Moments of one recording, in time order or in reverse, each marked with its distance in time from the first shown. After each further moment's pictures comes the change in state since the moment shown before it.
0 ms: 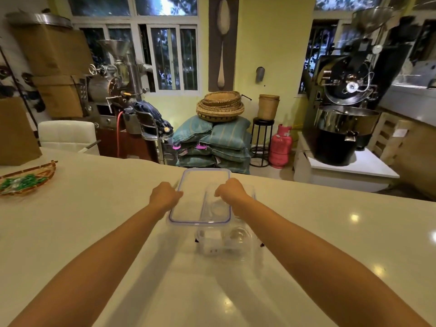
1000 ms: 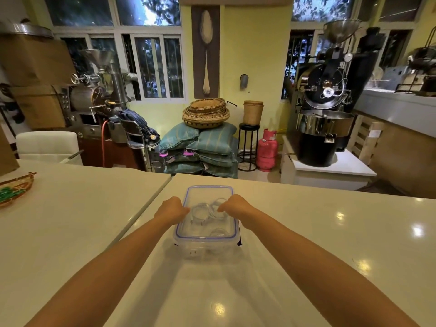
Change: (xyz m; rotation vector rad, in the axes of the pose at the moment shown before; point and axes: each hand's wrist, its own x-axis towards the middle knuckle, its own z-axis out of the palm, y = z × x) left_hand -0.034 0.031 0.045 0.246 -0.162 0.076; right_hand -0.012 0.050 -0.043 -0.123 -0.029 0.026
